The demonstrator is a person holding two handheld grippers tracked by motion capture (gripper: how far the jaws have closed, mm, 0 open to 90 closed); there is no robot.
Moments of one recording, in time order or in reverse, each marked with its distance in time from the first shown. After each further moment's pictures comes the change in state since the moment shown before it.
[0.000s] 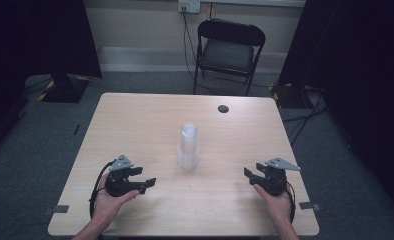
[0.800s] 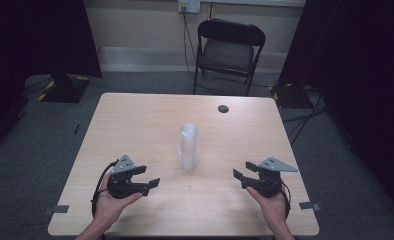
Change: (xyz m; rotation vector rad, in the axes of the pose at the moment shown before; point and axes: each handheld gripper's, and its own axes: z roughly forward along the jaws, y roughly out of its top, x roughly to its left) left arm -0.015 0.008 -0.006 -0.046 -0.017 0.065; right arm 0.038 0.020 -0.019 -0.075 0.167 -0.080
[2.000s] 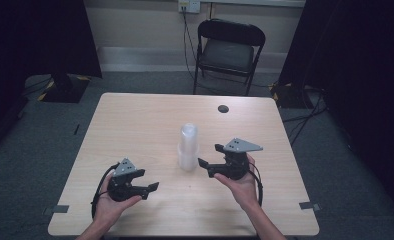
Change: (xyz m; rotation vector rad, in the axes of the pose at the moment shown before) left arm 0.002 -0.011 0.005 0.047 0.005 0.009; right arm 0.058 0.065 0.055 -0.034 0.176 -0.117
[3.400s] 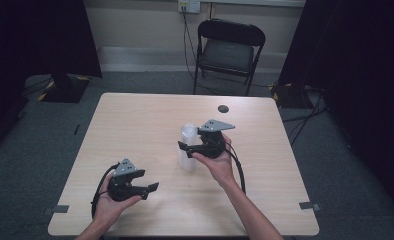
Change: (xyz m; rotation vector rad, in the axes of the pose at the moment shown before) left arm 0.002 -0.001 0.001 0.005 -0.005 0.001; right arm -0.006 0.034 0.076 0.002 0.031 -0.037
